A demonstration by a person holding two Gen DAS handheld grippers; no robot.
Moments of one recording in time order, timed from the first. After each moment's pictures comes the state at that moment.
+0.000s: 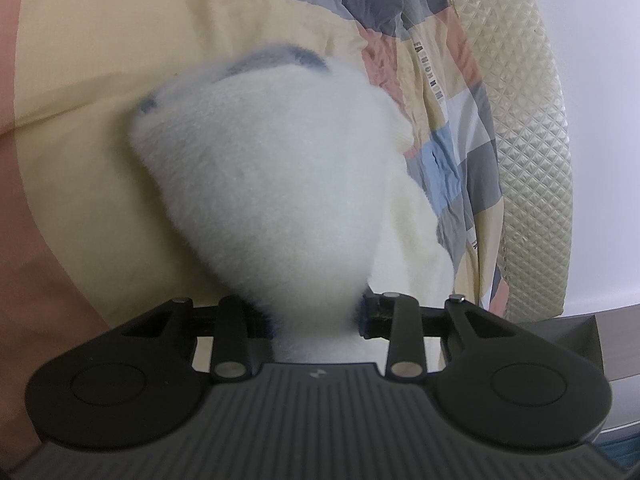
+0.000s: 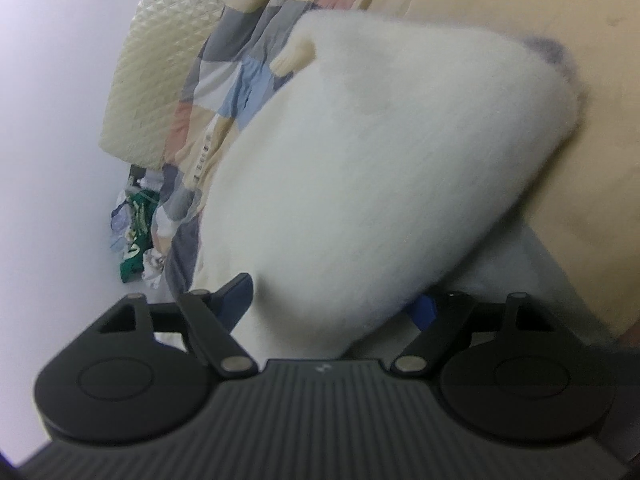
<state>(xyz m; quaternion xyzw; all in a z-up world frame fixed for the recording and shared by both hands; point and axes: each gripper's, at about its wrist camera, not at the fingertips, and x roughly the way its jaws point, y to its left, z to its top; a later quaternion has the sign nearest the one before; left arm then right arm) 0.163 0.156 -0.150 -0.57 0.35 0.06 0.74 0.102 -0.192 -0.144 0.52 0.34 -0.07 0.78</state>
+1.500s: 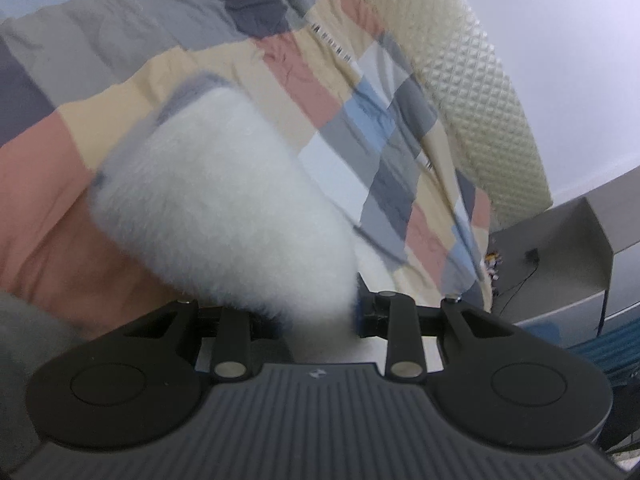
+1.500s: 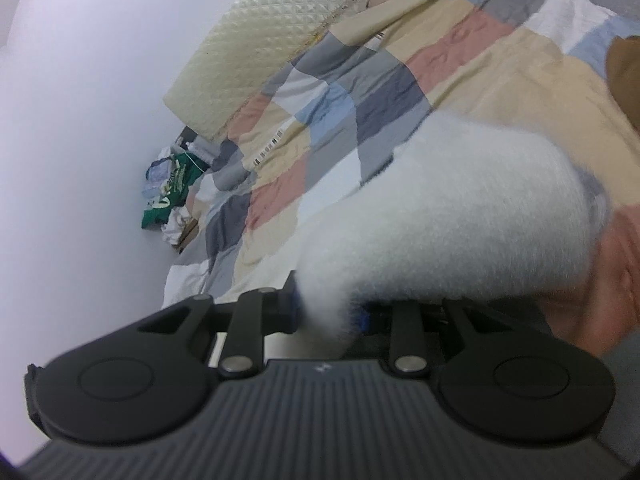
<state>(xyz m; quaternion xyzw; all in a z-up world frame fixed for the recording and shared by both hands) 0.046 0.143 -0.008 -0.44 0.38 -0.03 0.81 0.002 -0.164 -0.011 0.39 0.32 -0.02 0.86</state>
